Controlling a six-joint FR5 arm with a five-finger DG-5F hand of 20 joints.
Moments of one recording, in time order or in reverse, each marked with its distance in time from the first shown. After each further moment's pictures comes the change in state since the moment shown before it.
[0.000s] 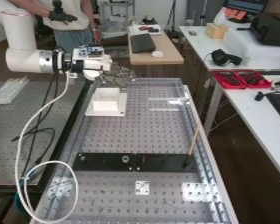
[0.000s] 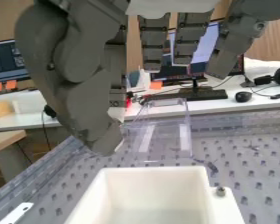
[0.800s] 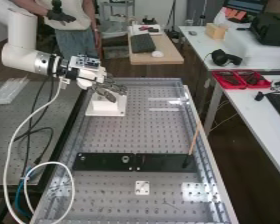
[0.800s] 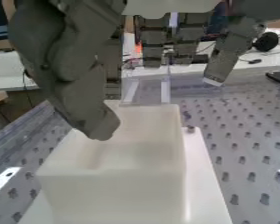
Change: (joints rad) arm 0.040 -0.003 0.010 -0.187 0.087 0.054
